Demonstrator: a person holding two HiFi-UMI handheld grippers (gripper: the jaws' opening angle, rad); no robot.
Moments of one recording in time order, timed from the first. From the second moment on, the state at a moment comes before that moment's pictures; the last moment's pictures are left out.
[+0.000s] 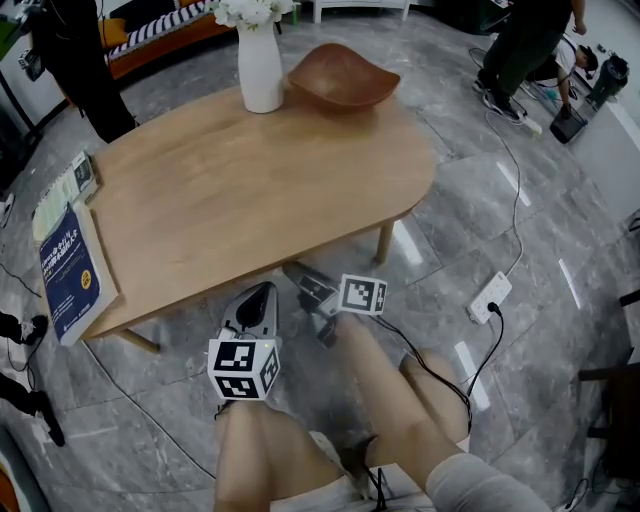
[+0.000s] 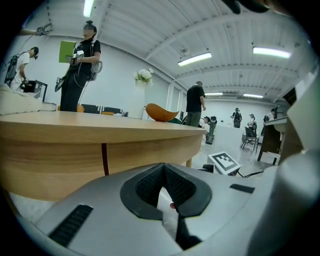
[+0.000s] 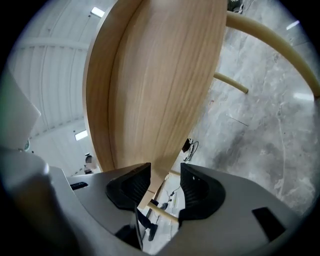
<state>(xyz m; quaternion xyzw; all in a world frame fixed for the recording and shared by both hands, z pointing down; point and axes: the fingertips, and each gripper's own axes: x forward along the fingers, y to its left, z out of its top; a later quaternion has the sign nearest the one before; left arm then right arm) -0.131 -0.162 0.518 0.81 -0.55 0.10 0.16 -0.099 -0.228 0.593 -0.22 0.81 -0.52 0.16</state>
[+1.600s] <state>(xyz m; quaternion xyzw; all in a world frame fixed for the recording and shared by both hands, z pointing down) -0.123 -0.156 0.515 0.83 -0.53 0.11 0.15 -0.086 -0.204 0.589 -0.15 0.81 -0.53 0.22</state>
